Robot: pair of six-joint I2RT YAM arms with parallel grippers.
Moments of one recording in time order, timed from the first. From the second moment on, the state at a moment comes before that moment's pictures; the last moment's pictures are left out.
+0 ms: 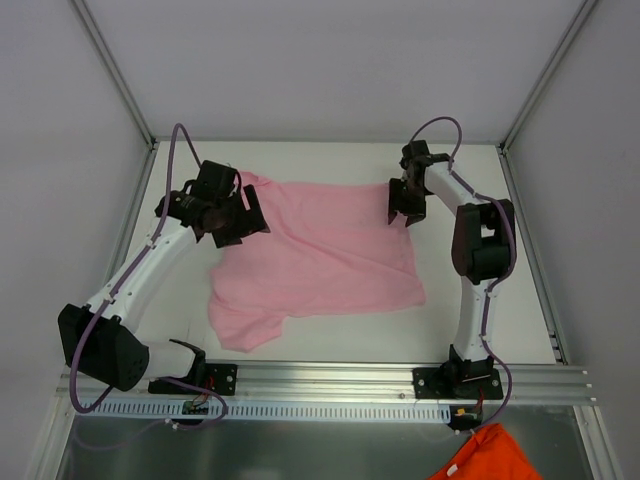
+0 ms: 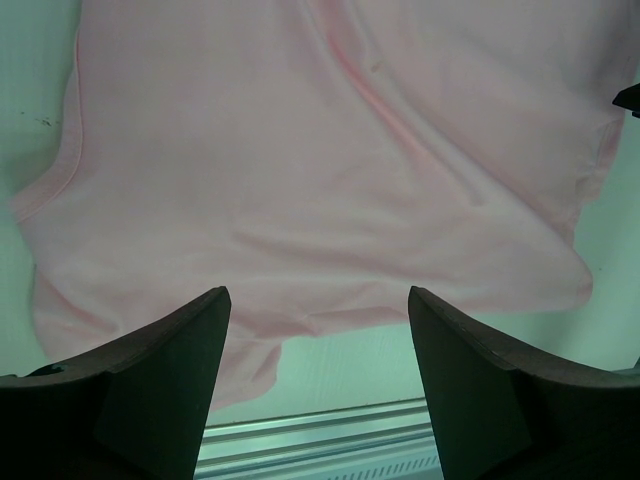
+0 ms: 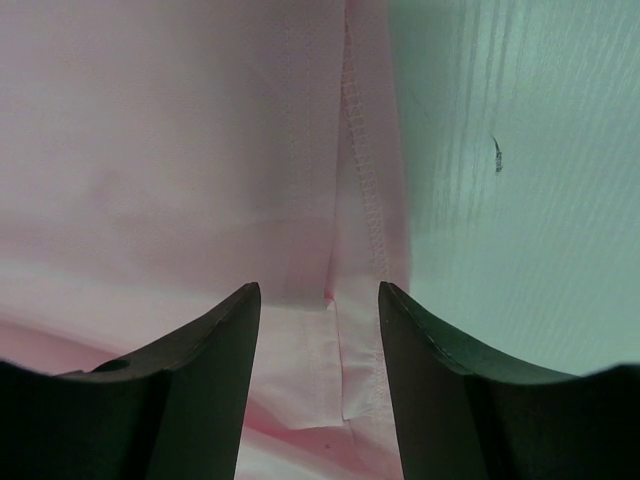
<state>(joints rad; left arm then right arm) -0.35 1.31 1.23 -0.89 0.04 -0.67 0.22 2.13 1.72 -0.89 -0.05 0.26</state>
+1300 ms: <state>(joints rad) -0.33 1.32 1.25 -0.91 0.04 -0.67 0.20 2.17 1.67 -0.87 -0.18 0.27</state>
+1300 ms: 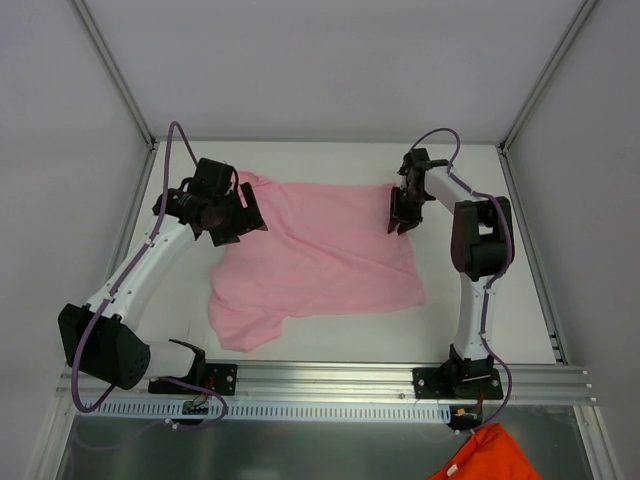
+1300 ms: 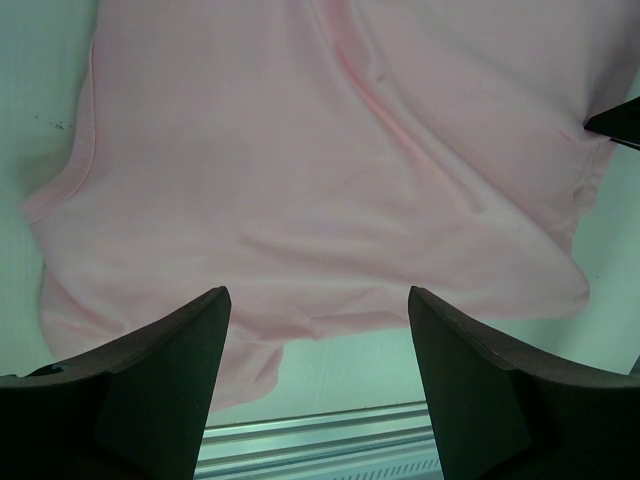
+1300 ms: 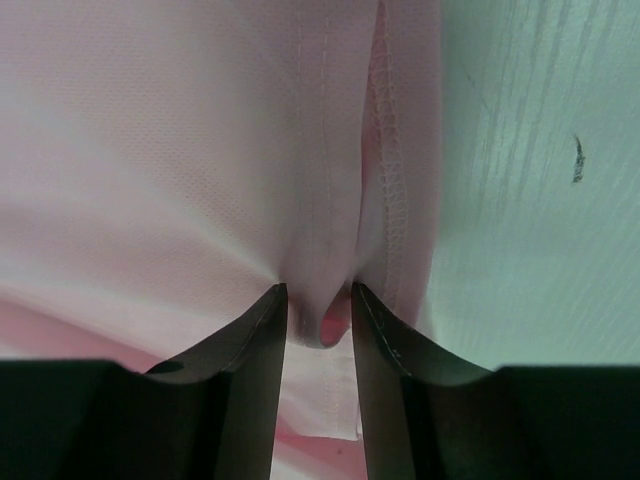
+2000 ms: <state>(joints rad) -0.33 1.34 1.25 -0.89 0.05 -0.67 0.20 2.17 1.70 -0.90 -0.19 0.26</state>
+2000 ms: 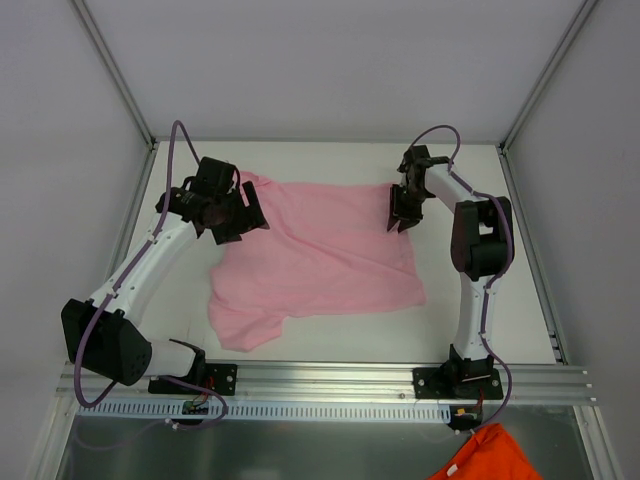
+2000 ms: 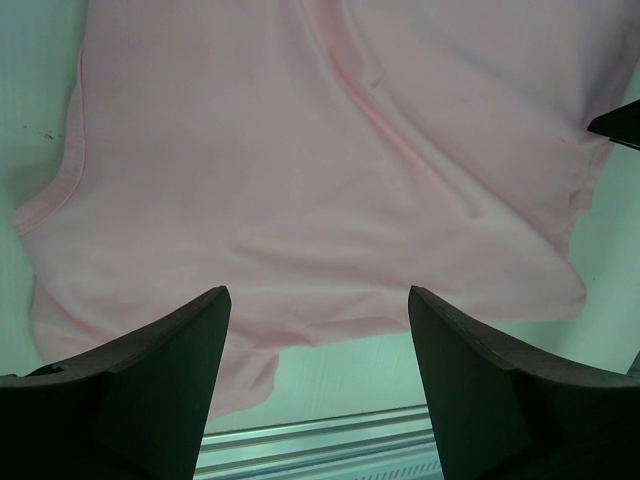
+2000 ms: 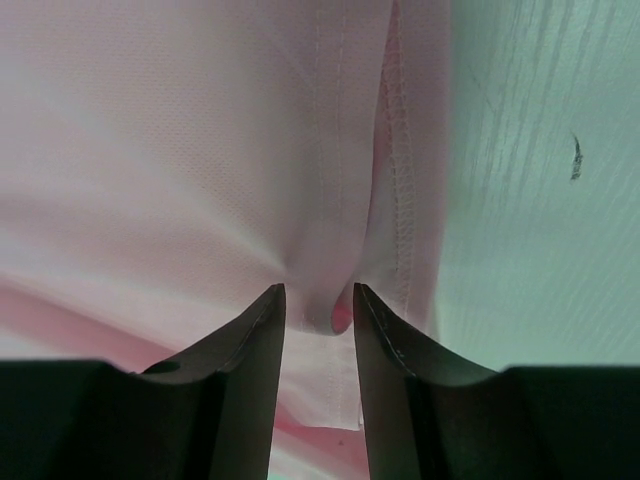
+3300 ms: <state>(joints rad) -0.33 1.34 1.21 -0.85 0.08 -0.67 0.21 2.17 1.86 -1.01 0.08 0.22</state>
